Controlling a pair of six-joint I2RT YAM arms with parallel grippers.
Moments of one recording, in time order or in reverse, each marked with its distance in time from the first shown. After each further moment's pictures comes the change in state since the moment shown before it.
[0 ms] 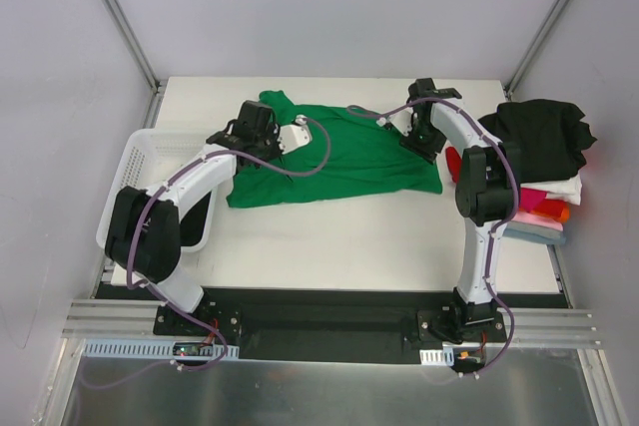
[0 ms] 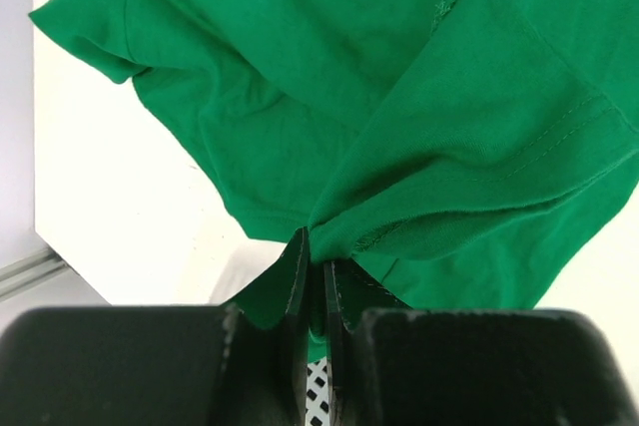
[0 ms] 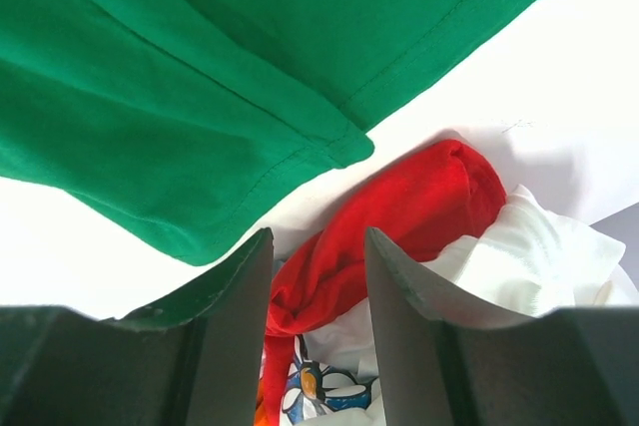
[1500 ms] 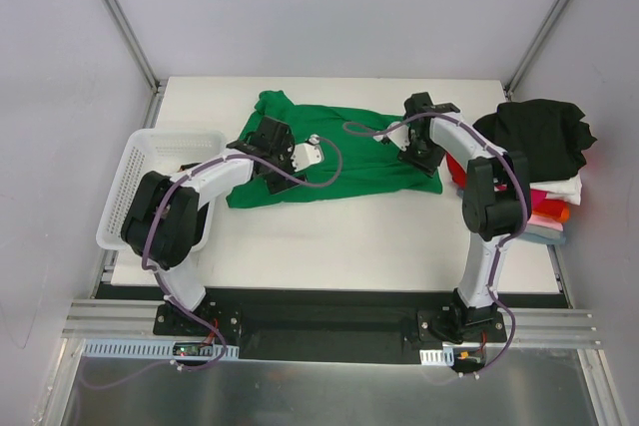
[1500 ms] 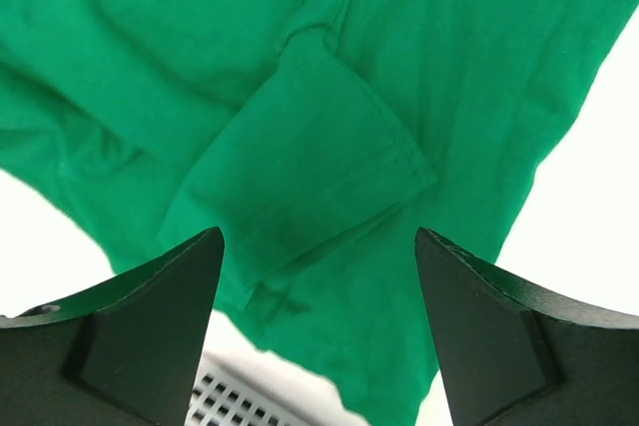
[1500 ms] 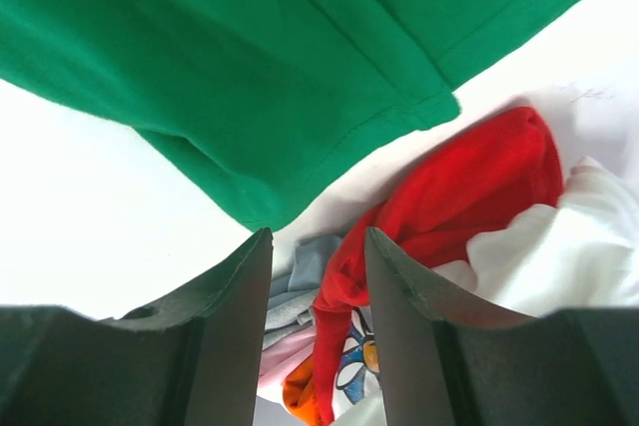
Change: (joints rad) left arm -0.068 0.095 -0.058 0.022 0.063 -0.037; right arm 0.046 -0.155 -0.235 0.082 0.013 0.022
